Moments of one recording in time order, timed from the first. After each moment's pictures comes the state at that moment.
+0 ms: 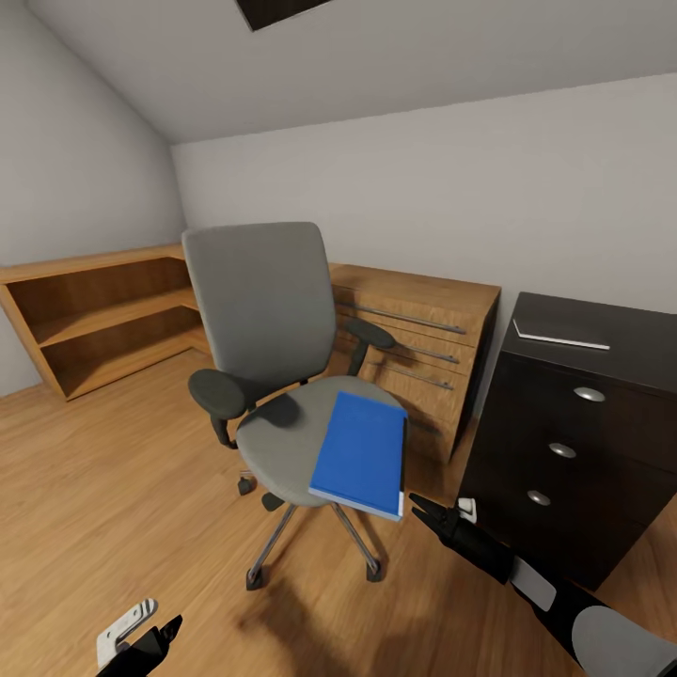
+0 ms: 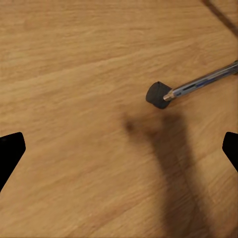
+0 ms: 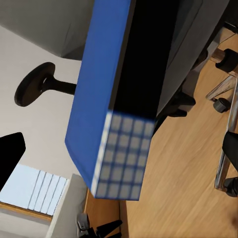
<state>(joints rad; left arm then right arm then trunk) 0.00 0.18 0.07 -1.10 0.77 0.27 0.11 -0.67 -0.23 0.58 -0.27 -1.24 0.28 1.18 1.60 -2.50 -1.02</state>
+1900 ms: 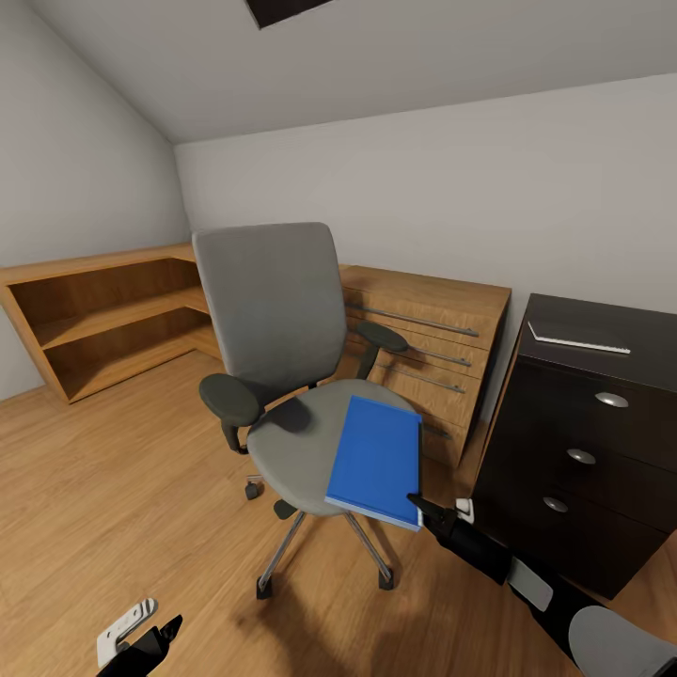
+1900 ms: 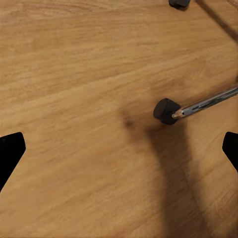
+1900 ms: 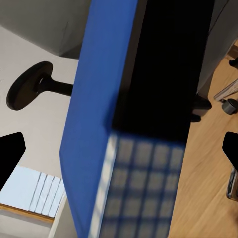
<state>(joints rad) 0.00 0.18 0.07 -1.10 0.77 0.27 0.11 -0.67 -0.22 0.58 -0.26 -1.24 0.28 1.18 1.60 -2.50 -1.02</state>
